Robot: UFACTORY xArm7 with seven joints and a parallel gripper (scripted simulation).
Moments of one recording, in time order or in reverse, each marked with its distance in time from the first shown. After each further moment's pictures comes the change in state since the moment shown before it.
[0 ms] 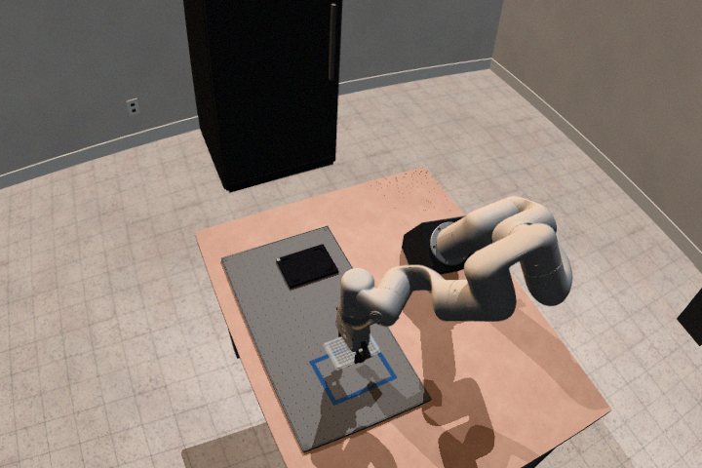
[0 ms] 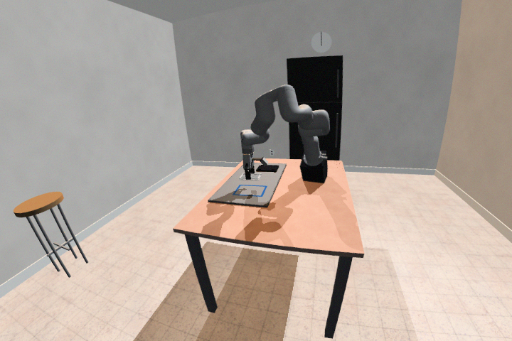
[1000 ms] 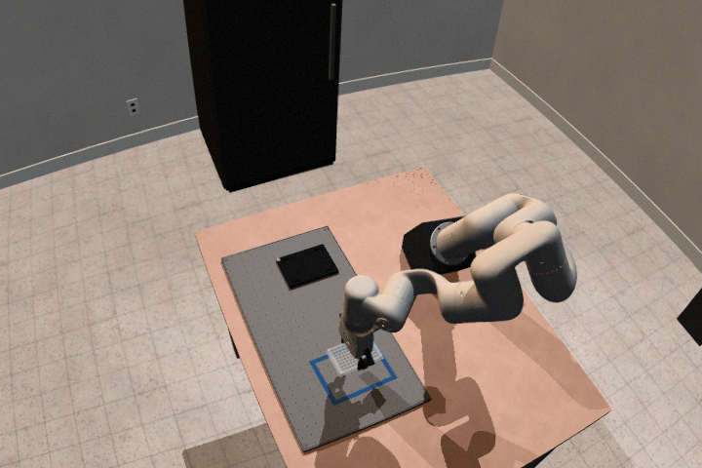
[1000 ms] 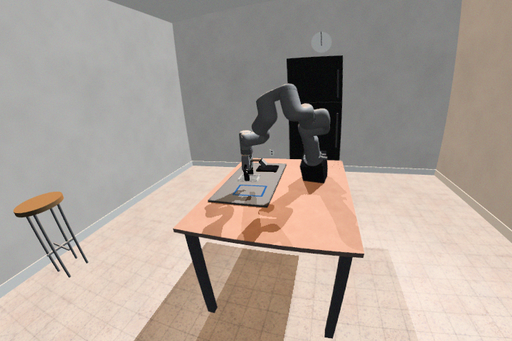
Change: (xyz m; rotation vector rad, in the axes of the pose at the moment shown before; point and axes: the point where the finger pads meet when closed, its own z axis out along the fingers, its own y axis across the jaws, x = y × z) arm -0.002 0.021 0.000 0.004 -0.002 0.000
